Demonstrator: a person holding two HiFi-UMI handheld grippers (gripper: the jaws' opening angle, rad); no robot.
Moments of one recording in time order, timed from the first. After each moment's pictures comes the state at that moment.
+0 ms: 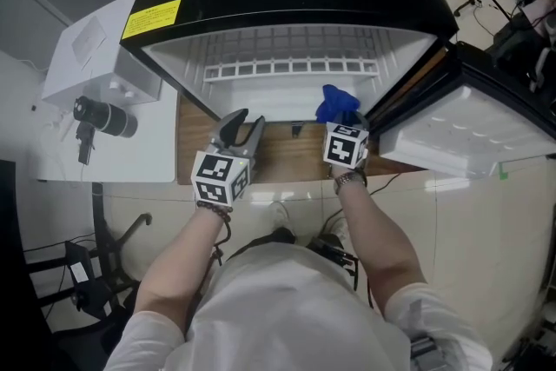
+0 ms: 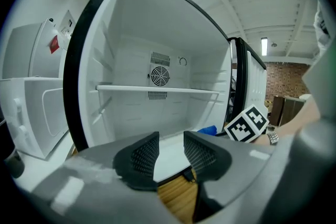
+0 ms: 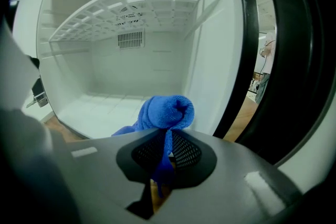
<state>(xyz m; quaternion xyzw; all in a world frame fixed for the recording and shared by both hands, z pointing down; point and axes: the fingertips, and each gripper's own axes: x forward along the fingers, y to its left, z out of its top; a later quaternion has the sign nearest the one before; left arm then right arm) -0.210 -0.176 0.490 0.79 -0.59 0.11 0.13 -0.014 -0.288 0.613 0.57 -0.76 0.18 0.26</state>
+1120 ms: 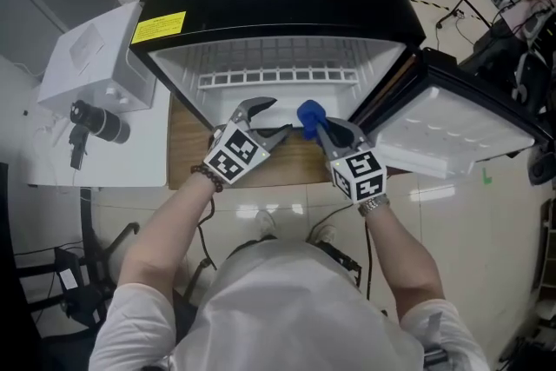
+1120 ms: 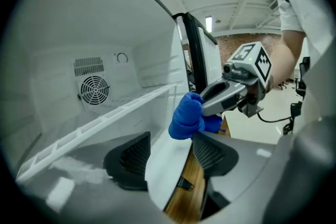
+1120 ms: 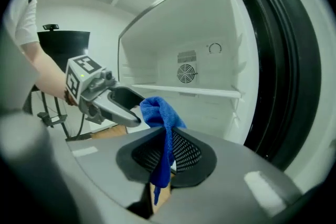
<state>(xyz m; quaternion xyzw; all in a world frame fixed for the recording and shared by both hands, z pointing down) -0.118 -0.208 0.479 0.89 -0.38 0.27 -0.01 -0.048 -0.211 0.476 0.31 -0.93 0.07 0.17</state>
